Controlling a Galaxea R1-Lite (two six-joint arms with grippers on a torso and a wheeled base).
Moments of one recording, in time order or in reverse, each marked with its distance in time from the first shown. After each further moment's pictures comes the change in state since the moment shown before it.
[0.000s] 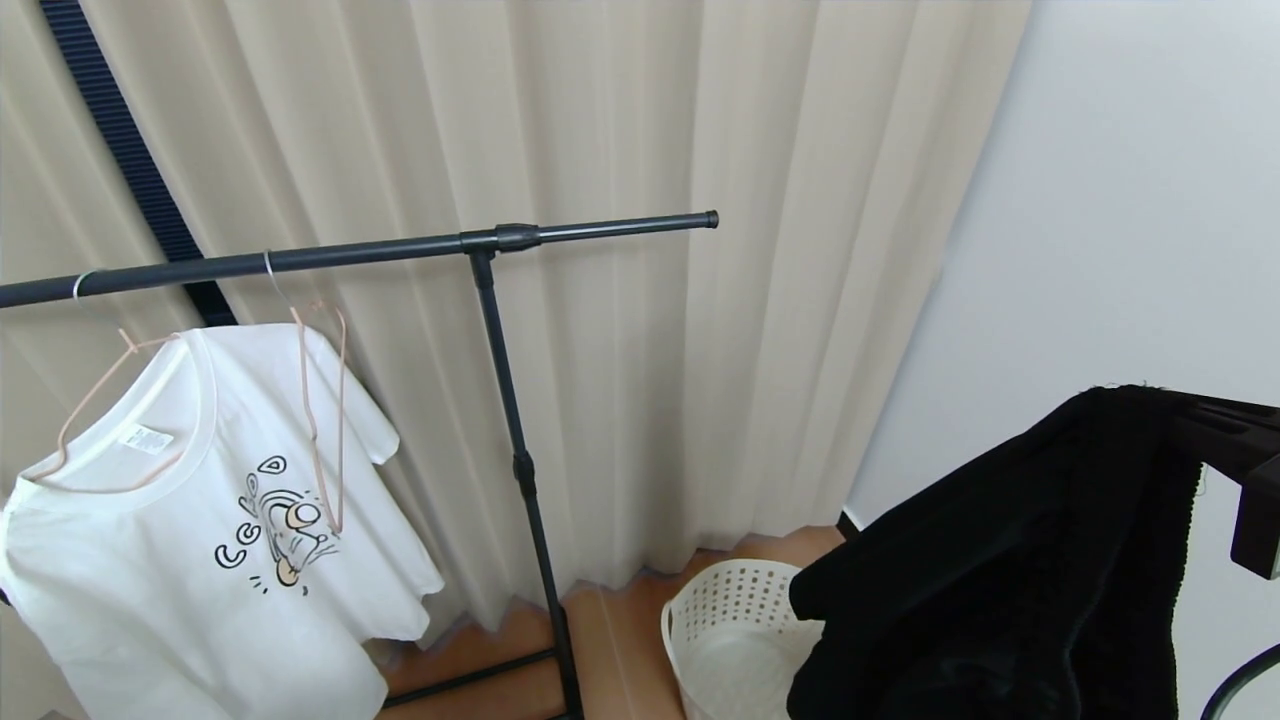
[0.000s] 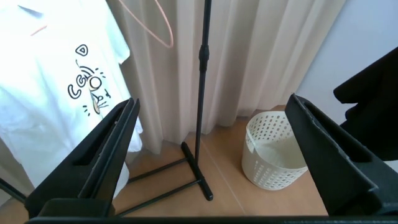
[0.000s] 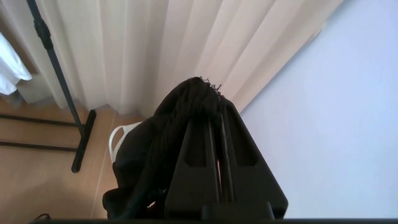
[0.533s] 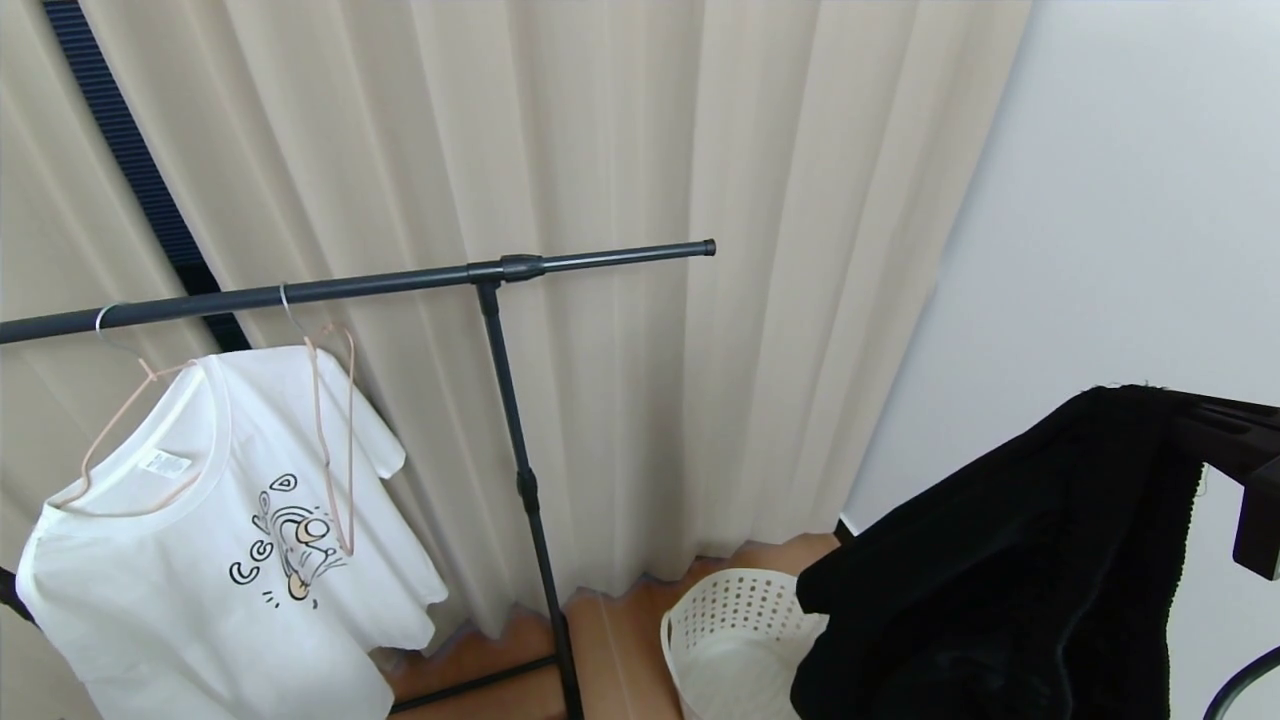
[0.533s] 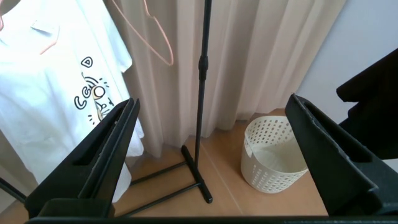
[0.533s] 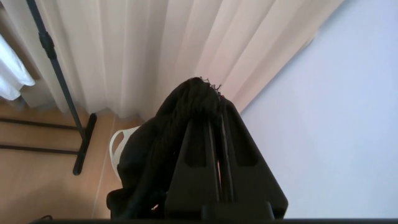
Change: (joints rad) left arm 0.000 0.000 0.000 0.000 0.000 0.000; right arm 0.001 -0.002 0.001 -0.001 0.000 0.001
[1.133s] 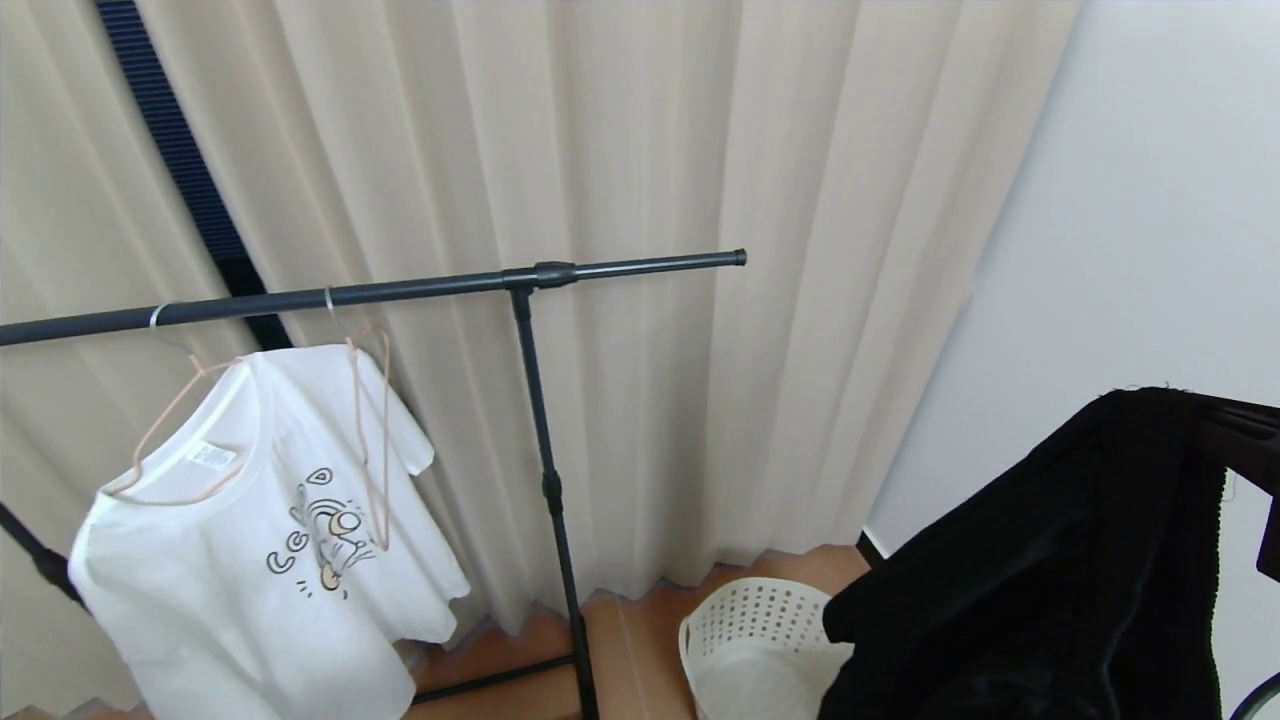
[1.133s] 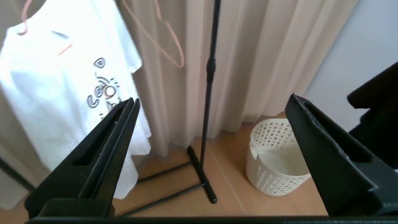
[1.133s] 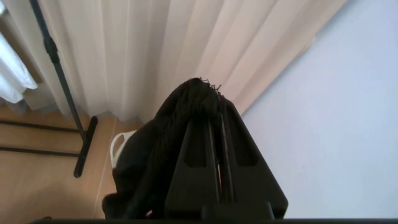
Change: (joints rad) left arm 0.001 0.000 0.000 -0.001 0.000 0.004; right arm 0.001 -0.025 0.015 -0.001 0.001 -0.001
